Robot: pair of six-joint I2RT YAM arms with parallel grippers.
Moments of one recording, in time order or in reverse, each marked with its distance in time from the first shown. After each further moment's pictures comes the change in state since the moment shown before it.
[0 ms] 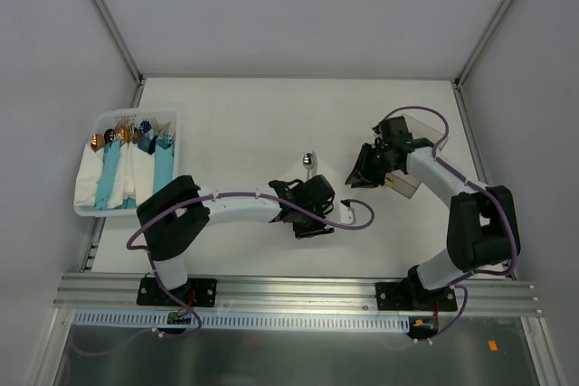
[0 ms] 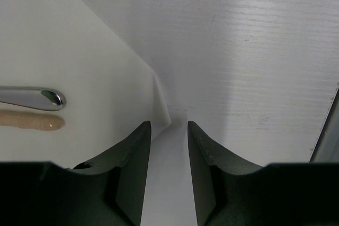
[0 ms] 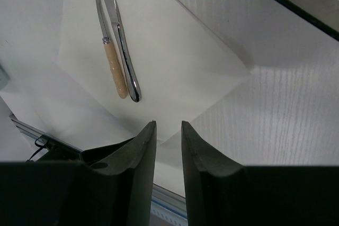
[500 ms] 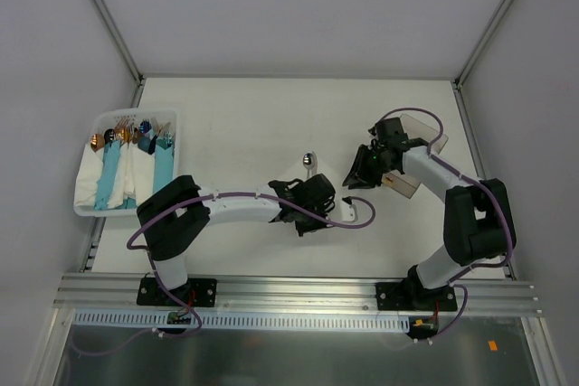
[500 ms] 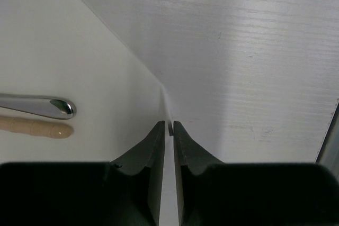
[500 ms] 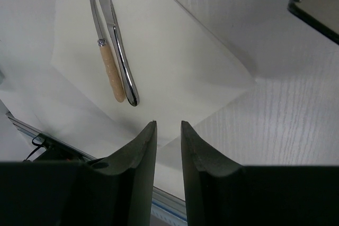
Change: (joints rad) left arm 0.000 0.001 -0.003 0.056 0.000 -0.022; right arm 0.013 0.042 0.000 0.026 -0.009 0.000
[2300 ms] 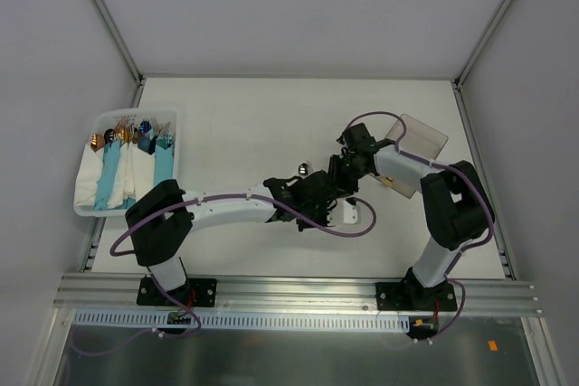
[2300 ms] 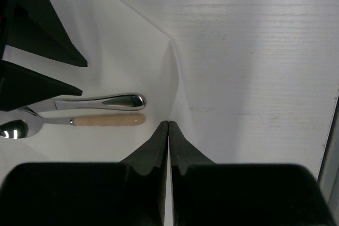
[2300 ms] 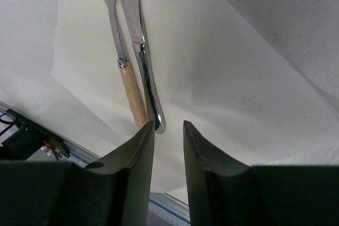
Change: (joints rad) left arm -0.023 -0.077 0.032 -0.049 -0.059 0.116; right arm 0.188 0.158 0.062 0.027 -0.001 0.000
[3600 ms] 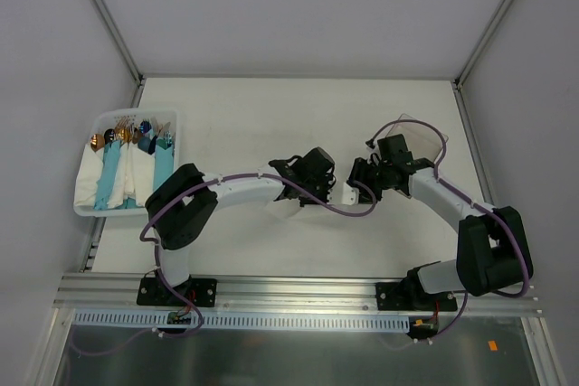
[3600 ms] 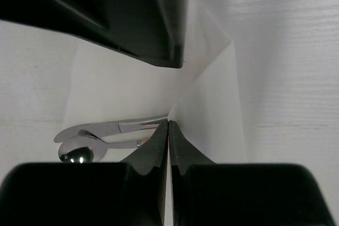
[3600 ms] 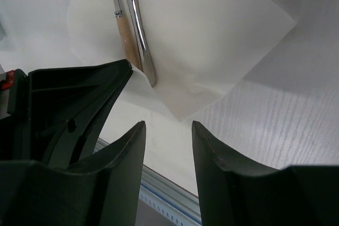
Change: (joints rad) left arm 0.150 0.160 0.114 0.070 0.055 0.258; right arm -0.144 -0.346 -0.254 0.046 -0.070 -0.025
